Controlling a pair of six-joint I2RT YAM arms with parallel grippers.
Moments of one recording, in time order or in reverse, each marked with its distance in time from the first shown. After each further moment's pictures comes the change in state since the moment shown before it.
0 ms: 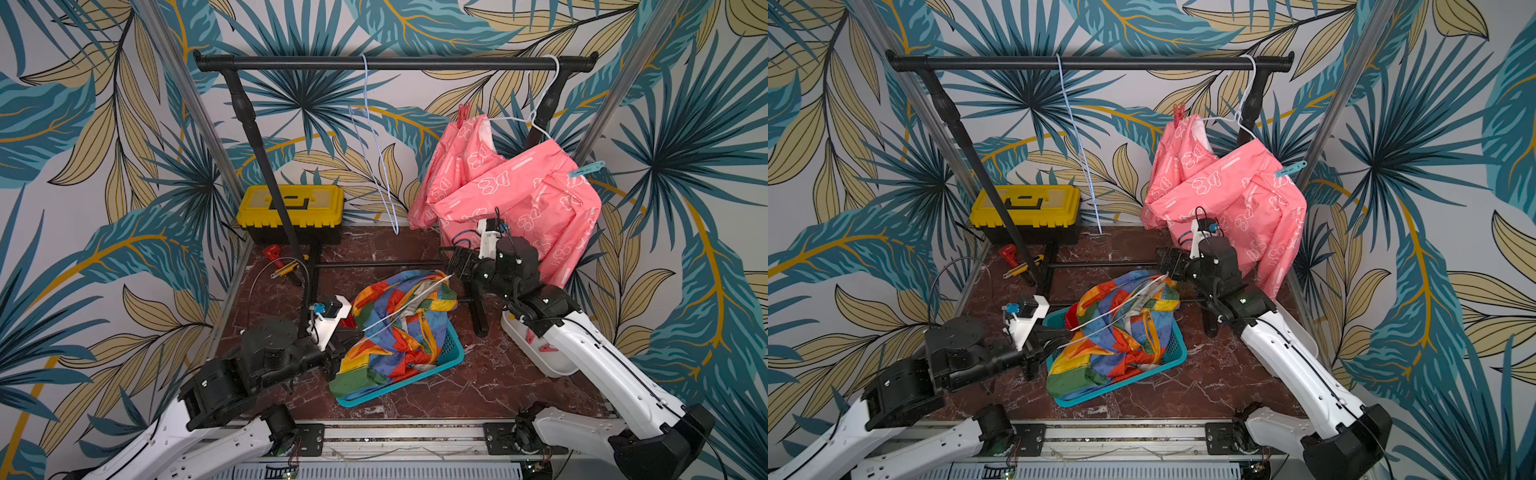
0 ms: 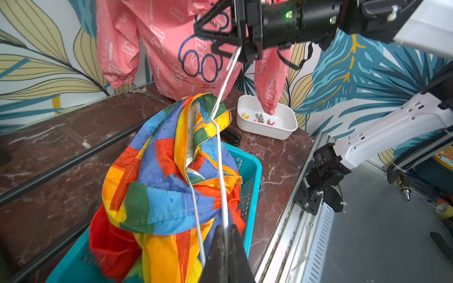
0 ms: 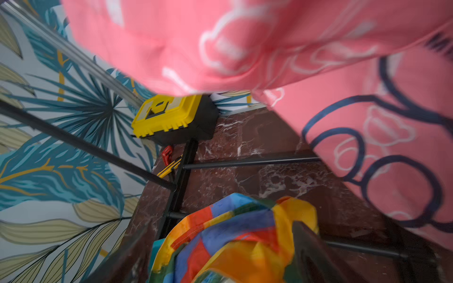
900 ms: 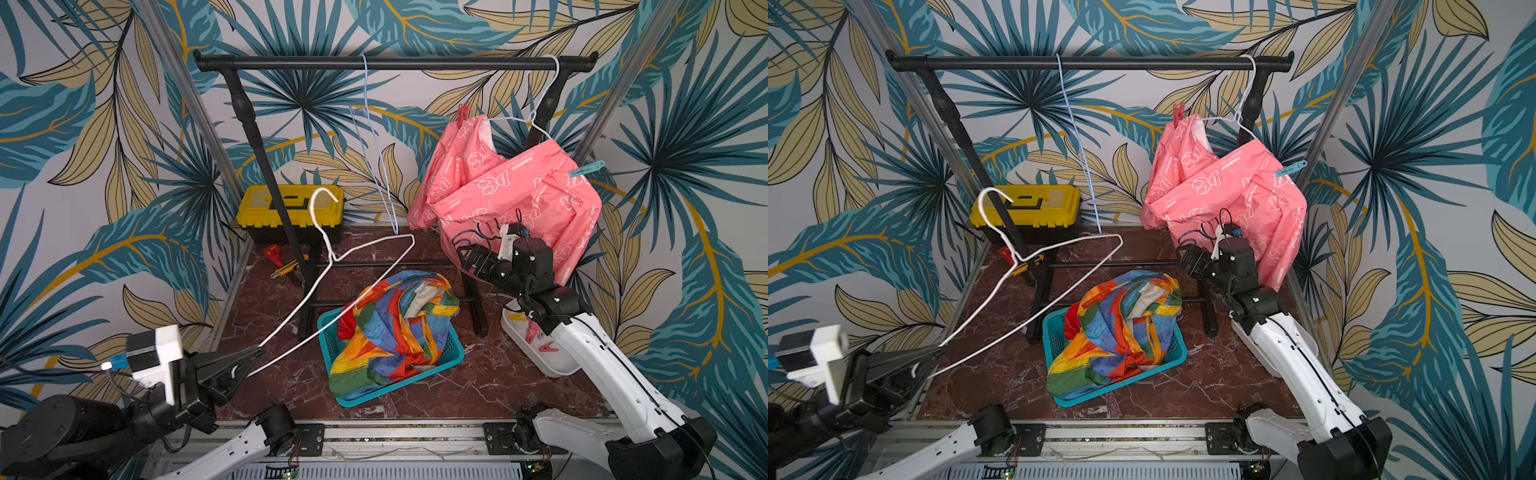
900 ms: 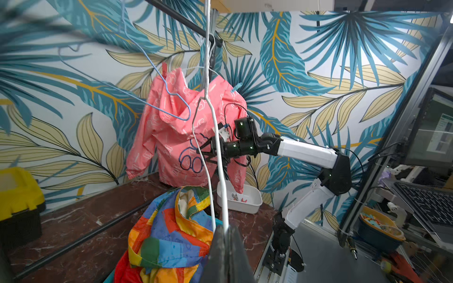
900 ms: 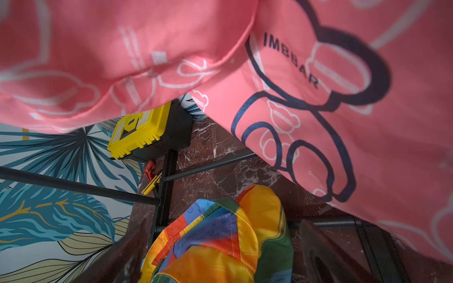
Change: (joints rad) left arm 0.002 -0.228 0.434 -0.124 -0.032 -0.021; right arm -0.117 -0.025 -0.055 -0.039 -0.098 0.086
